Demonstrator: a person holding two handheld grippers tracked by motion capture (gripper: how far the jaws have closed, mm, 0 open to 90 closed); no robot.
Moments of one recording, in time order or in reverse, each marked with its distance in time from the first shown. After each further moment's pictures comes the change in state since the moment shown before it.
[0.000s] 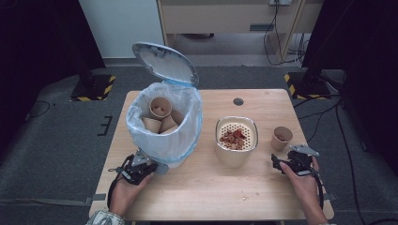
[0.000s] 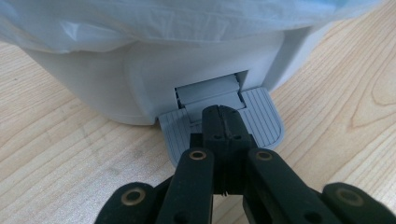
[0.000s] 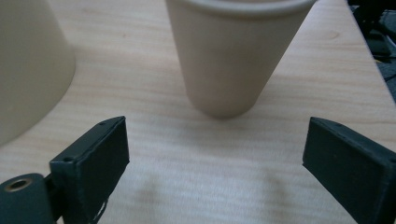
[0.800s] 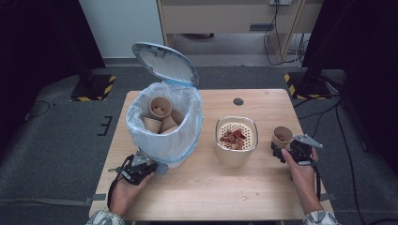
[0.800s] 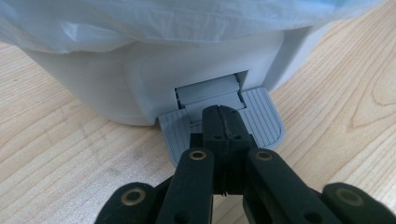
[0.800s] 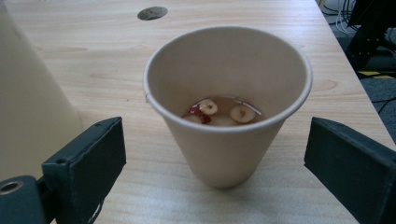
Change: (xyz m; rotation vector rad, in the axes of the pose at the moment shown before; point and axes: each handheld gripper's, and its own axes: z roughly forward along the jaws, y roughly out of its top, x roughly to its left) left arm 0.000 0.000 0.000 -0.003 0.000 0.001; right arm -0.008 0.027 0.011 -0.111 0.035 0.082
